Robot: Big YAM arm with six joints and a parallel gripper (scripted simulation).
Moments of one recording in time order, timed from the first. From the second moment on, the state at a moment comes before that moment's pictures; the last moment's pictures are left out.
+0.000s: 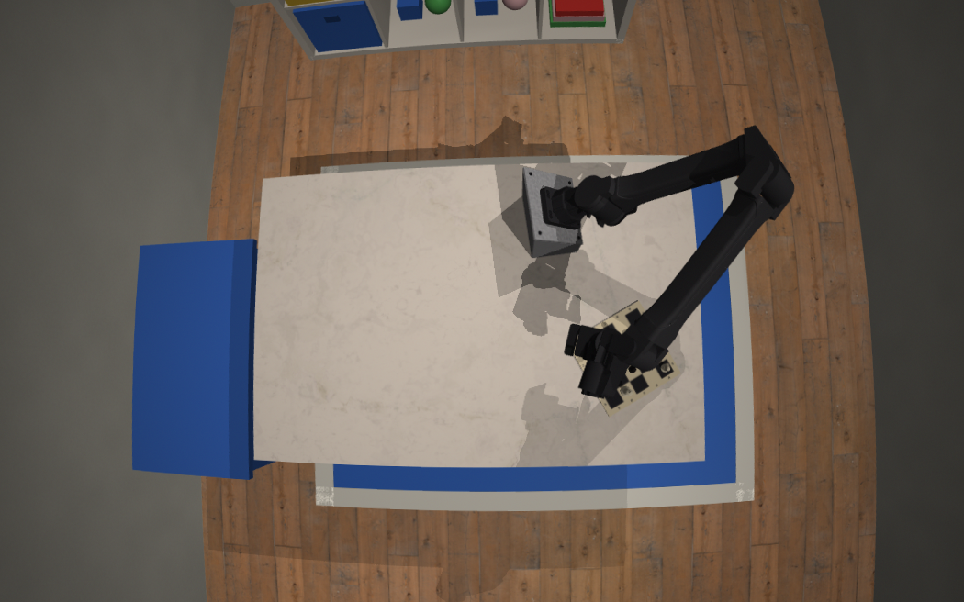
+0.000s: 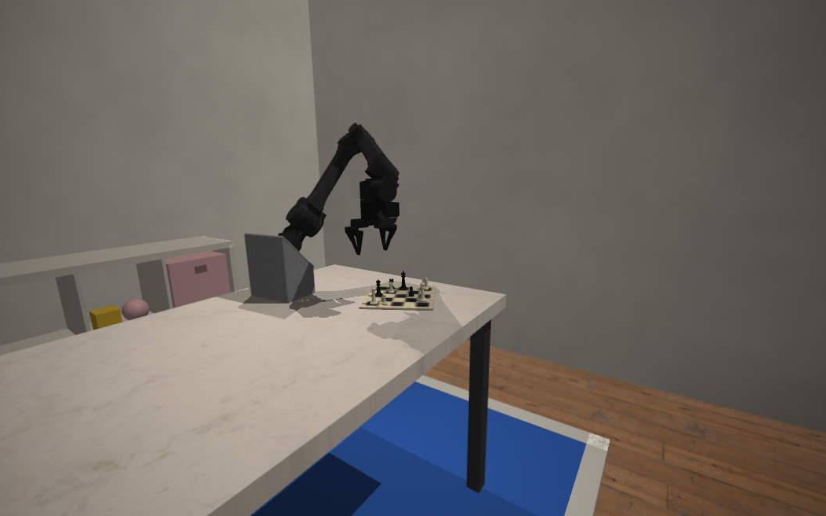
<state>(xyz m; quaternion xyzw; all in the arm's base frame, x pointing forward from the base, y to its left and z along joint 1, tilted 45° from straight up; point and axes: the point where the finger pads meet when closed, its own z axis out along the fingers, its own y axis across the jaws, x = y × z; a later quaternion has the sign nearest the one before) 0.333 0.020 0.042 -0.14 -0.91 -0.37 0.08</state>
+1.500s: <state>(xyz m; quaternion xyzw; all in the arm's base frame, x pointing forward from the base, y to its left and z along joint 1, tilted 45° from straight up) 0.330 0.052 0.010 -0.14 -0.91 -0.37 0.08</state>
